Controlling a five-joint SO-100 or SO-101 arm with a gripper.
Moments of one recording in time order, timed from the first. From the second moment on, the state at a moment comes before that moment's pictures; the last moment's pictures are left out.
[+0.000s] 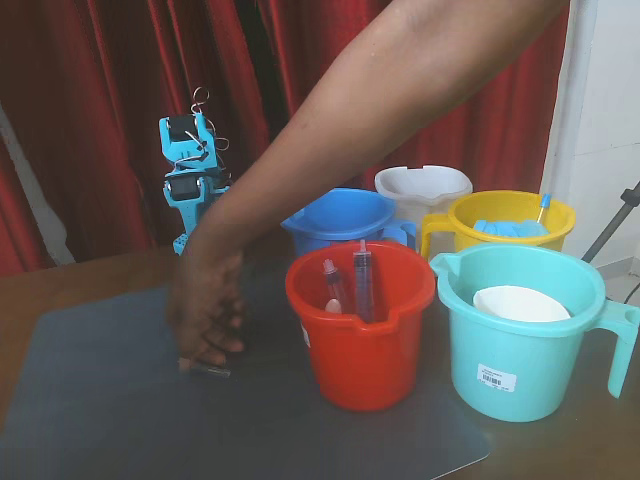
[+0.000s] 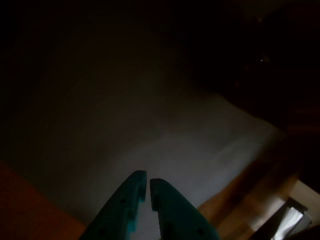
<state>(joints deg) 3.4 179.9 168.5 71.3 5.9</state>
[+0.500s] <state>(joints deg) 3.2 180.3 168.6 62.1 6.1</state>
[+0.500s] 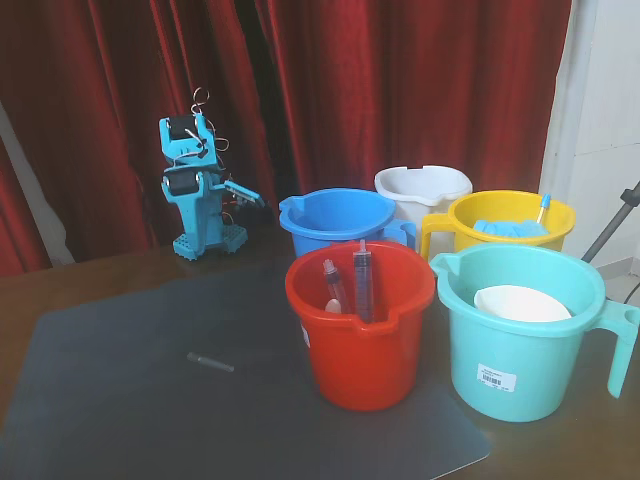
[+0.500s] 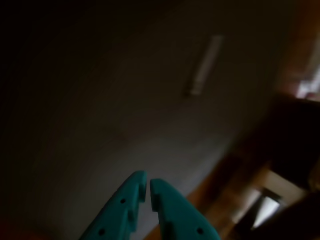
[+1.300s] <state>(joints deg) 3.2 106.8 115.1 59.6 13.9</state>
